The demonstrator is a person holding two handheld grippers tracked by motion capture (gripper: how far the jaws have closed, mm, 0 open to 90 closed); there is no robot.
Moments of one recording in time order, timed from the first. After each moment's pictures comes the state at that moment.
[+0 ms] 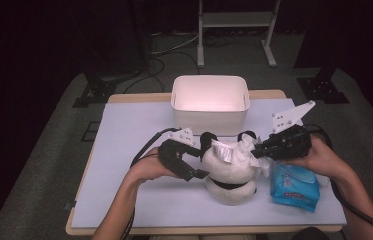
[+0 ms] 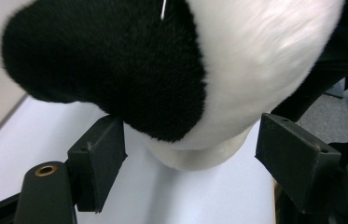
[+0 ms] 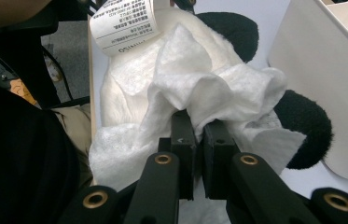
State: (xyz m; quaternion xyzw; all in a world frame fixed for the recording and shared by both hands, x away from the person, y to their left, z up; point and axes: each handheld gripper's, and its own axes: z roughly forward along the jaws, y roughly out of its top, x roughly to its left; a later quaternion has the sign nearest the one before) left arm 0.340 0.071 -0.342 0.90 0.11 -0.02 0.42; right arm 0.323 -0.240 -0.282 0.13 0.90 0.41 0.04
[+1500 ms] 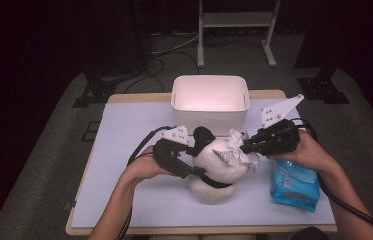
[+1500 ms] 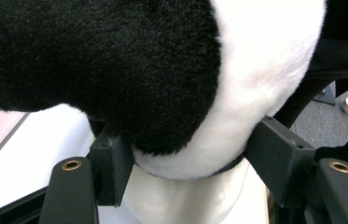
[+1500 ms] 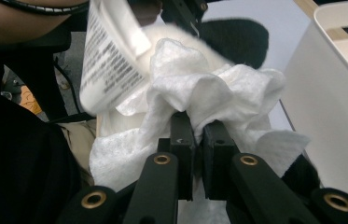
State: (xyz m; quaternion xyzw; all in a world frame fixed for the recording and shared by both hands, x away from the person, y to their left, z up) left arm 0.335 0.085 -0.328 0.89 0.09 -0.01 0.45; right arm 0.331 -0.213 -0.270 0.10 0.90 0.43 0.03
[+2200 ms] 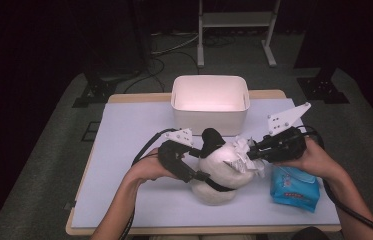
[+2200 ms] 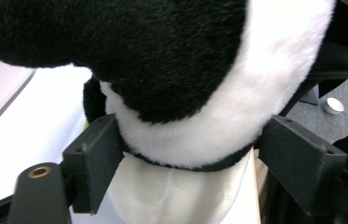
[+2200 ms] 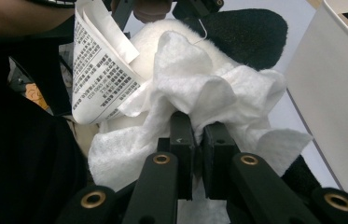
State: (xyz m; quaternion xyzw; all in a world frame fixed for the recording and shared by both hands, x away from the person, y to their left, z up) left arm 0.340 0.074 -0.341 0.89 0.09 -0.04 0.45; right arm 0.322 -0.230 -0.285 0.10 0.90 0.43 0.02
